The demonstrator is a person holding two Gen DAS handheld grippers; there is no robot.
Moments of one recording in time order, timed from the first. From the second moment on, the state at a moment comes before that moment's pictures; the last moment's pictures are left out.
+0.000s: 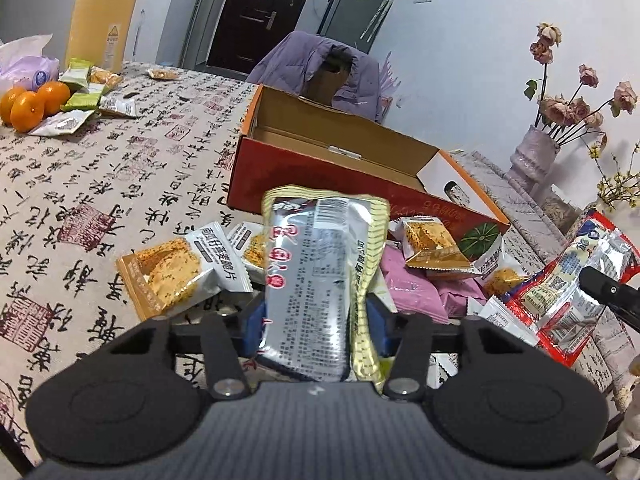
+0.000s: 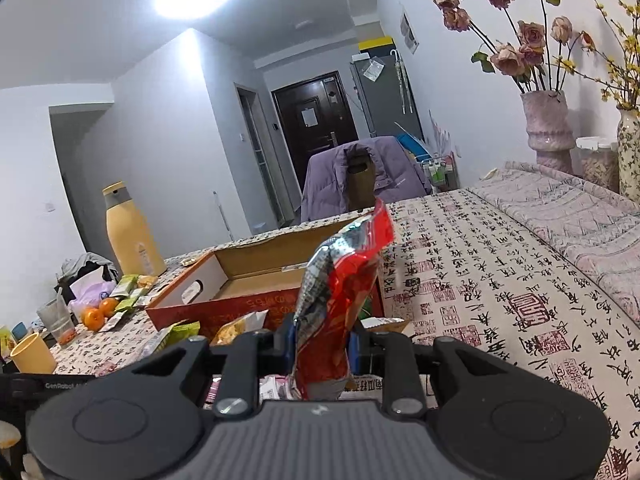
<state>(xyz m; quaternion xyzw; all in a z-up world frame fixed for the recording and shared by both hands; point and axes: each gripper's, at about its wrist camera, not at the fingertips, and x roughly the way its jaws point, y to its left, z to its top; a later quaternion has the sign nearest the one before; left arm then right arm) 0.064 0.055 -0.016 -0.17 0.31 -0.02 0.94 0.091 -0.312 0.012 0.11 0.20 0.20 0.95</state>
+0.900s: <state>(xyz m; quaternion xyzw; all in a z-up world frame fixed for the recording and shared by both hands) 0.119 0.033 0.065 -0.07 0.21 0.01 0.98 0.157 -0.265 0.068 0.09 0.13 0.24 0.96</state>
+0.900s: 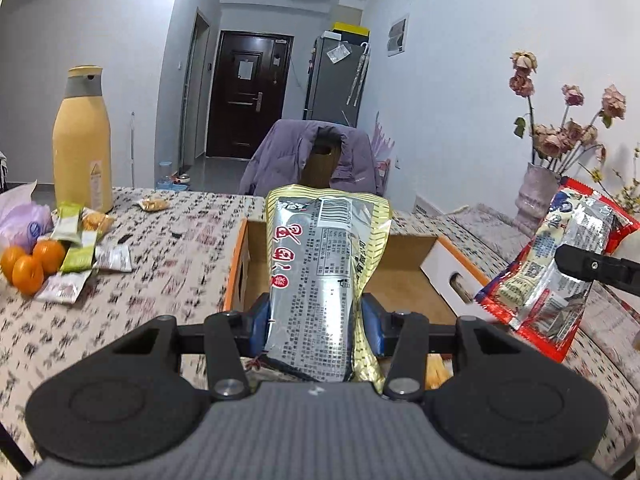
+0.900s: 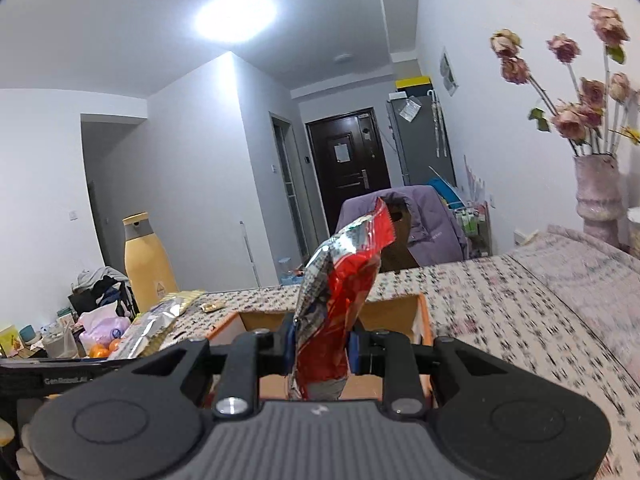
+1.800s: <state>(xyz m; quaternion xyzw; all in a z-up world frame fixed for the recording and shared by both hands) 0.269 0.026 0.023 0.00 0.30 0.11 0.95 0.323 -0.202 0.005 0.11 0.31 0.19 0.92</state>
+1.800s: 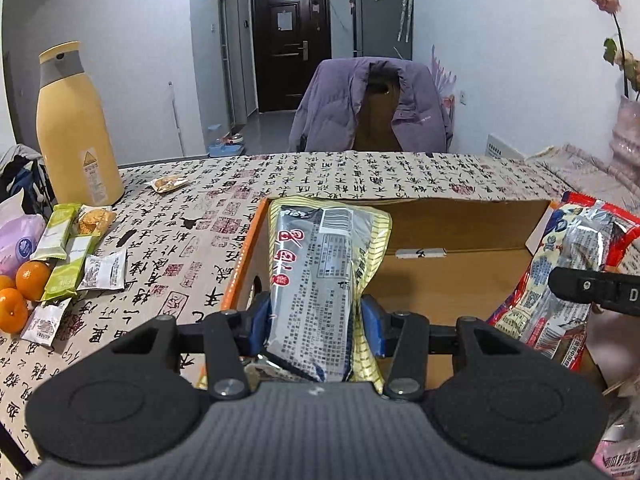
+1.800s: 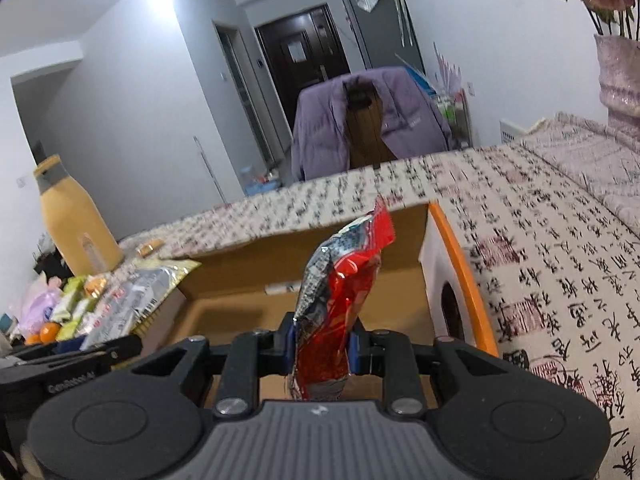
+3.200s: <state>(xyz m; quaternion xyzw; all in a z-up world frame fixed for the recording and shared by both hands) 0.145 0.026 0.058 -0.04 0.18 0.04 0.98 0.194 -0.236 0.052 -0.01 0.21 0.17 0.96</state>
